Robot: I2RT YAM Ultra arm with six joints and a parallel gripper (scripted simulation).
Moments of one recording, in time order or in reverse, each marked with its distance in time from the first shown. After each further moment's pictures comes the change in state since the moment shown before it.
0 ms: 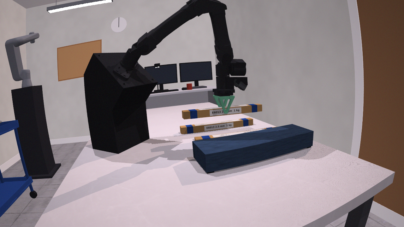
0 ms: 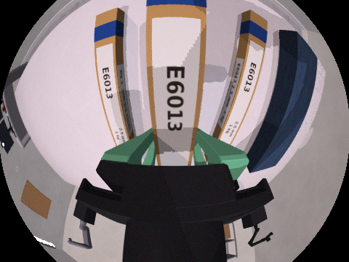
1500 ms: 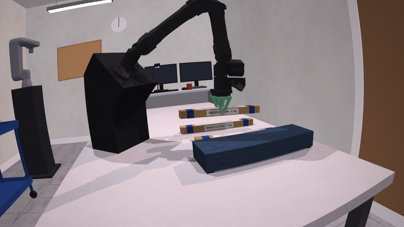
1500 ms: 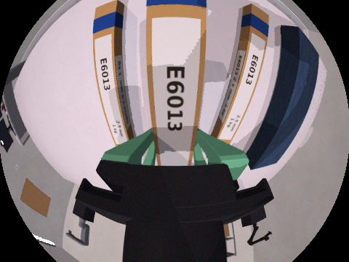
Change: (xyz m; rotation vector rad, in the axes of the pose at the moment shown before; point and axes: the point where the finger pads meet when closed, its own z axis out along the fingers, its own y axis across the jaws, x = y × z) arm 0.014 -0.001 0.001 -0.001 0.024 -0.008
